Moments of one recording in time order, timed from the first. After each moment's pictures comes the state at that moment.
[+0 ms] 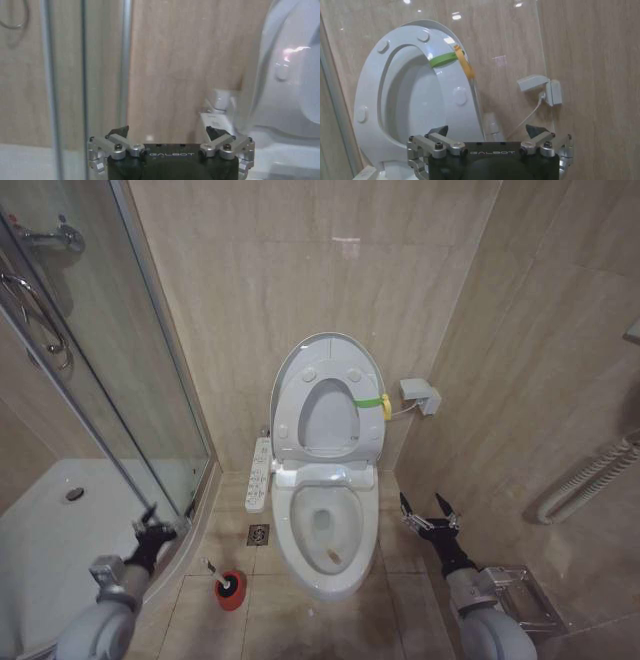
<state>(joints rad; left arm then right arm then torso) 1.40 -0.94 -0.54 -1.79 -0.69 -0.11 -0.06 -1.47 1.33 0.65 1.92 0.46 0.14 -0.13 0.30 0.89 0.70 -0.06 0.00</state>
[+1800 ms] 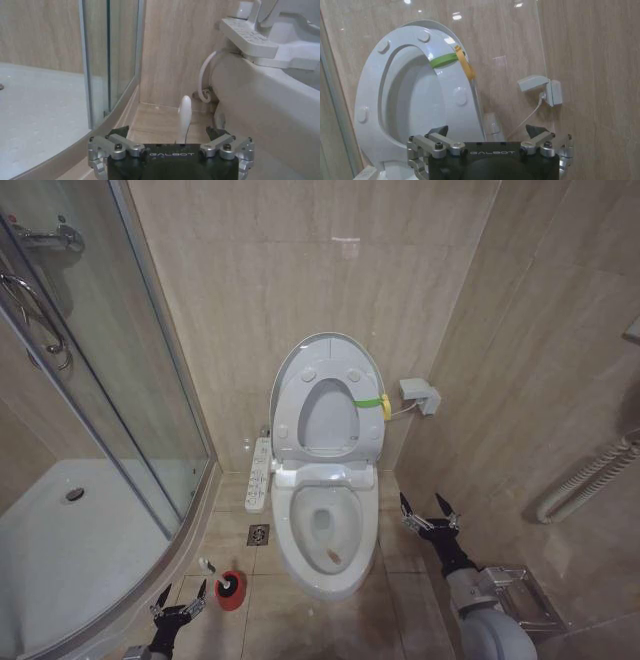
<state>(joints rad) 1.32 -1.19 -0.45 -1.12 -0.55 -0.44 0.17 -1.47 1.33 0.65 1.92 0.46 0.14 -0.13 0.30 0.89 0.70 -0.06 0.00</state>
